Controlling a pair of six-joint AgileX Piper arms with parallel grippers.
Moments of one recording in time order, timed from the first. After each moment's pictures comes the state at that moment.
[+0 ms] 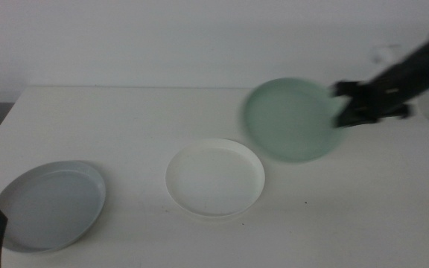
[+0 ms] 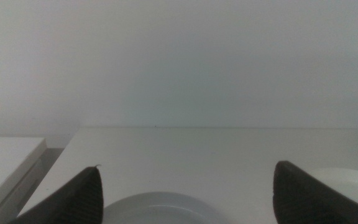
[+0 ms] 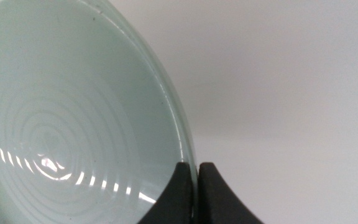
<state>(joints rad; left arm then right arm) -0.06 0.00 0.00 0.03 0.10 -0.10 0.06 1.92 -1.49 0.47 0.90 -0.14</state>
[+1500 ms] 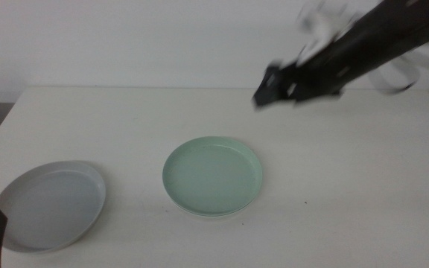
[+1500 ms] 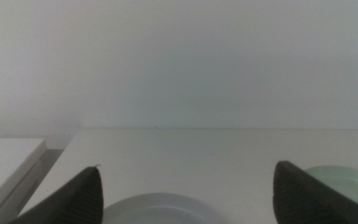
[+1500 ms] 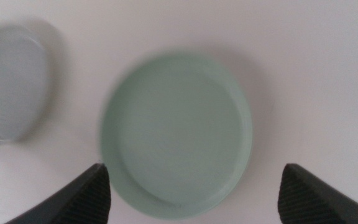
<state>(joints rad) -0.06 0.00 0.00 0.03 0.09 -0.10 0.36 1.75 -1.54 0.47 0.92 -0.26</state>
